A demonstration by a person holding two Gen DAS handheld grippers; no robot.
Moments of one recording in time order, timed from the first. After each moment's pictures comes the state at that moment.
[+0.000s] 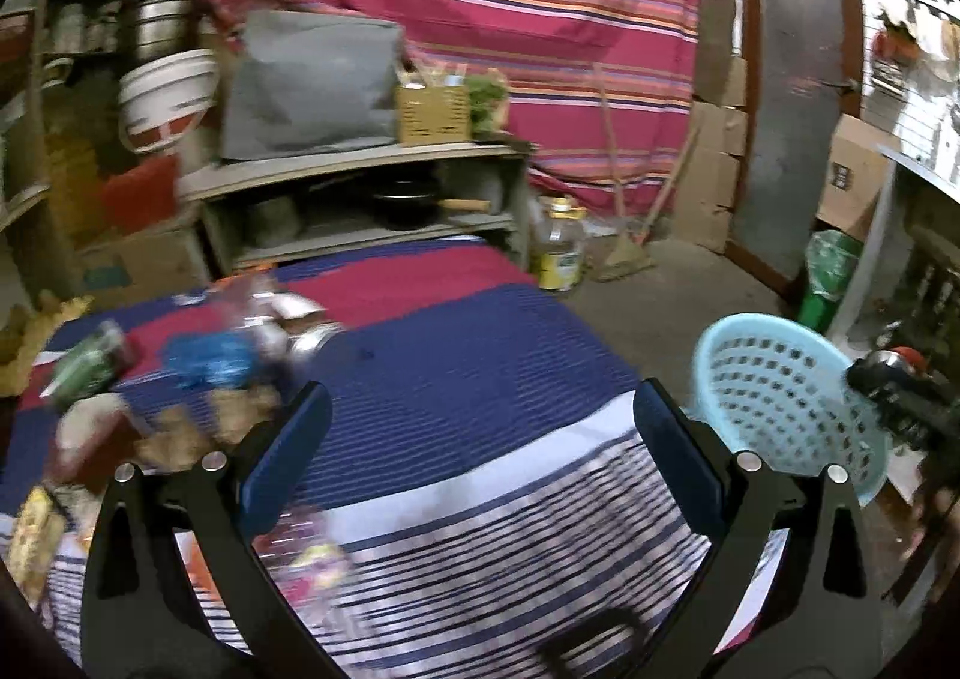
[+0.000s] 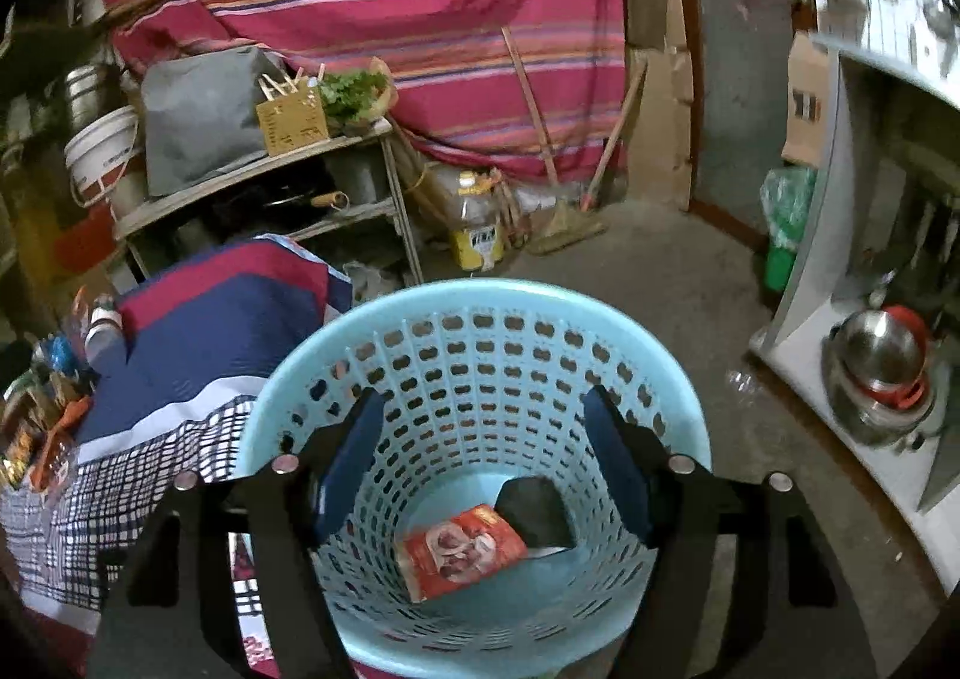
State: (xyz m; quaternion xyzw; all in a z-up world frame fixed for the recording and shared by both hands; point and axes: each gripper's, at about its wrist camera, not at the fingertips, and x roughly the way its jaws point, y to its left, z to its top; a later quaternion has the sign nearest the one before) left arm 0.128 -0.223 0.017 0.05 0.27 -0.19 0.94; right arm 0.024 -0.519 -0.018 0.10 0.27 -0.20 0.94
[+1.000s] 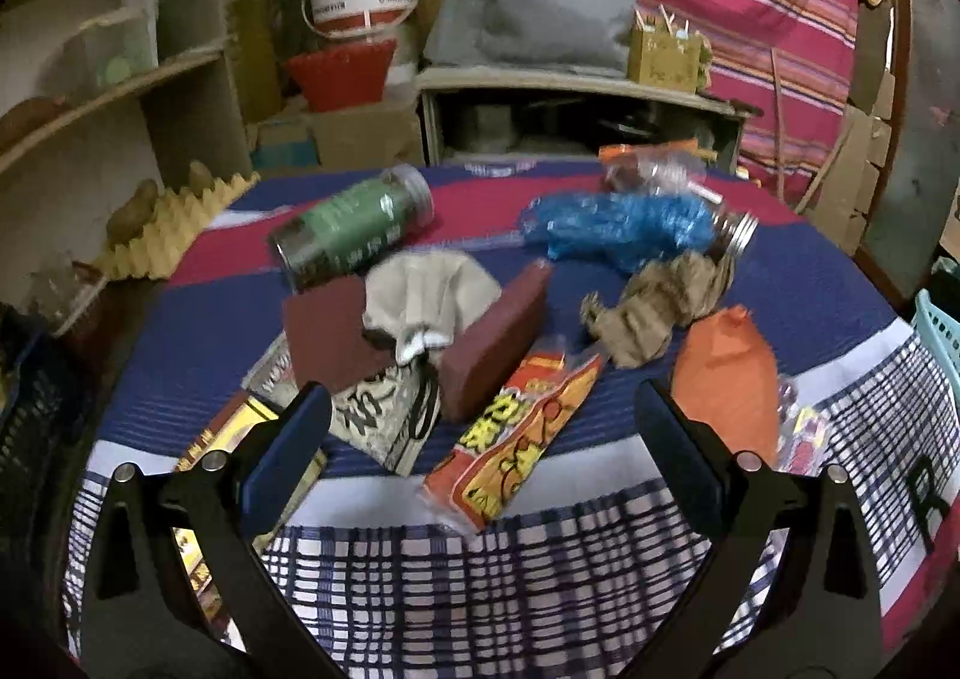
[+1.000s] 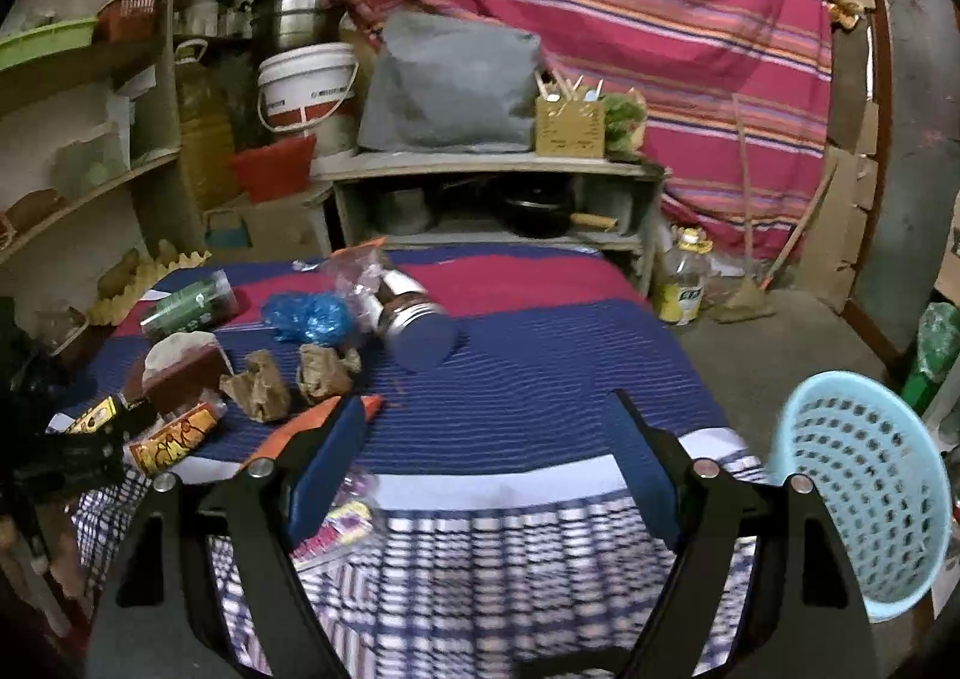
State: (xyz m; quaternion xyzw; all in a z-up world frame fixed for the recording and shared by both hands) left arm 0.174 0.019 -0.043 0.02 0.35 -0.05 0.94; right arm 0.128 -0.245 0.003 0.03 0.28 -0.03 0.96
